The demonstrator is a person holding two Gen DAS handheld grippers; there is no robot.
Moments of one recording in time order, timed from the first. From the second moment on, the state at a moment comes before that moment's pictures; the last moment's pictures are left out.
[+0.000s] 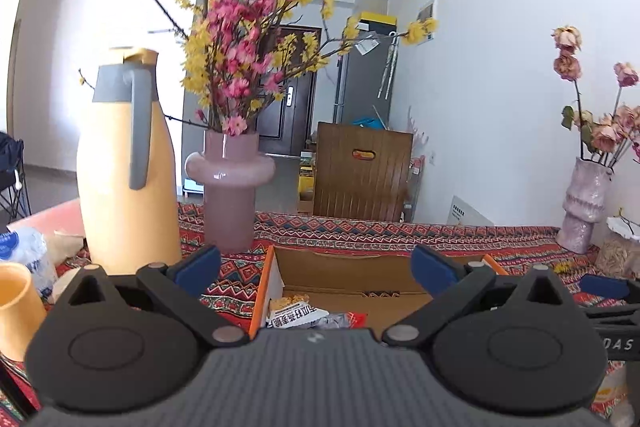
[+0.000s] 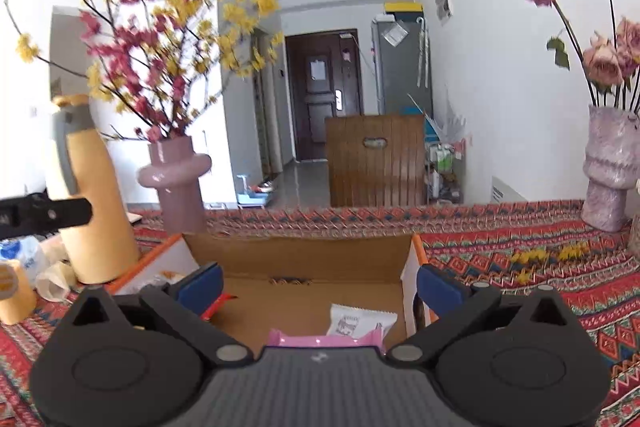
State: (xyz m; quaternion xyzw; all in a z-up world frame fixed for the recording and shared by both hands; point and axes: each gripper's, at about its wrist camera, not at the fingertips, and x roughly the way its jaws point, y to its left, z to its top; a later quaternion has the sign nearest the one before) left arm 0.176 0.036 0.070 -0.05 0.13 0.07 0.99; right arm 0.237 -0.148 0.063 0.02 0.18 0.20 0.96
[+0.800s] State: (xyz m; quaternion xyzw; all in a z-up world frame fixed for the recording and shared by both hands) left arm 0.136 0.058 -0.011 -0.05 0.22 0.06 0.97; right arm 0.160 -0.217 -0.001 0.04 0.28 0.16 0.95
